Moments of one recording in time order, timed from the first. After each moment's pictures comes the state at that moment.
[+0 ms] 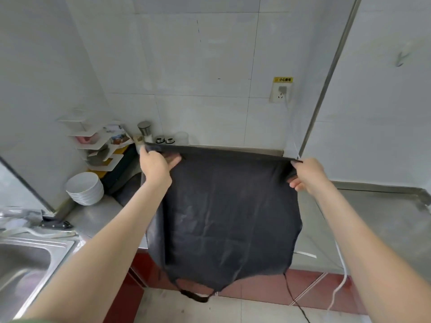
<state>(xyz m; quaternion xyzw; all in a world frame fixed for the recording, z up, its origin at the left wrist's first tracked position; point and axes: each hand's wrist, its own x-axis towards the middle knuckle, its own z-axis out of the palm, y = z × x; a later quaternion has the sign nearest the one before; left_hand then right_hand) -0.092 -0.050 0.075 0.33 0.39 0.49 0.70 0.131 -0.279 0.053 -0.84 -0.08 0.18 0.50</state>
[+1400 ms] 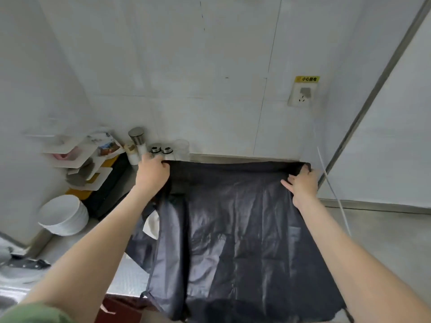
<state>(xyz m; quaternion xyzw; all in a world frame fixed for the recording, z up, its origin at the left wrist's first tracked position) -0.025 0.109 0.004 0.85 0.48 0.16 0.17 0.210 -0.146 -0.024 -0.63 0.09 0.16 0.75</state>
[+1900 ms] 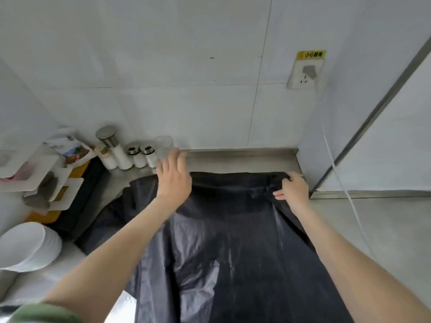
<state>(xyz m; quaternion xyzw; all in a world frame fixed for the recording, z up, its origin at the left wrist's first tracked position) 0.068 0.130 -0.069 0.94 0.27 0.22 0.01 0.248 -0.111 -0.086 -0.84 0.00 0.16 0.52</state>
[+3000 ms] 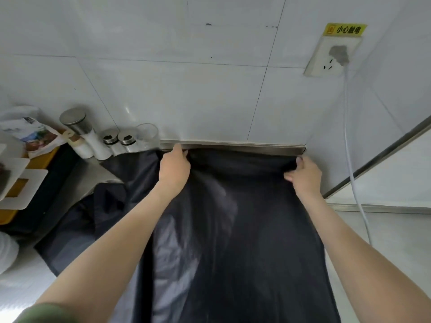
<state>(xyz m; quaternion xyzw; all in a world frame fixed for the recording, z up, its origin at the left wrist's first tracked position) 0.162 0.157 -0.097 0.84 0.43 0.13 0.30 0.348 -0.085 -0.118 -0.86 -0.03 0.12 0.49</state>
